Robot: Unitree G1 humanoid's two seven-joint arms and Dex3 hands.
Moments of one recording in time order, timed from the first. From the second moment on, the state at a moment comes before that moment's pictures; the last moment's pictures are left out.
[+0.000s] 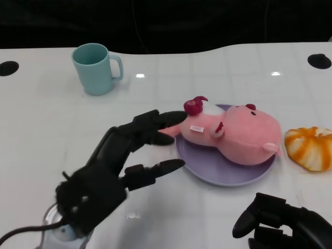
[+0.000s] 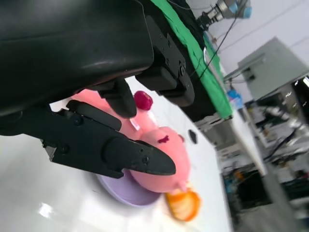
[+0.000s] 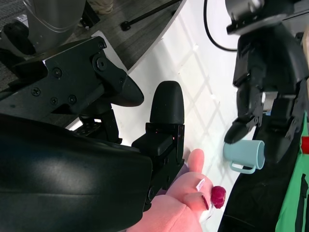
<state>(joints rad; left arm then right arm) -0.03 0.06 -0.17 -0.19 0.04 -0.03 -0.20 0.45 -0.27 0.11 -0.73 0.19 0.43 0.28</state>
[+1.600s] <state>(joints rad) 0.27 0.04 -0.05 -0.60 -0.33 0.64 -0.15 0.43 -0.27 0.08 -0.70 0.19 0.43 0.29</state>
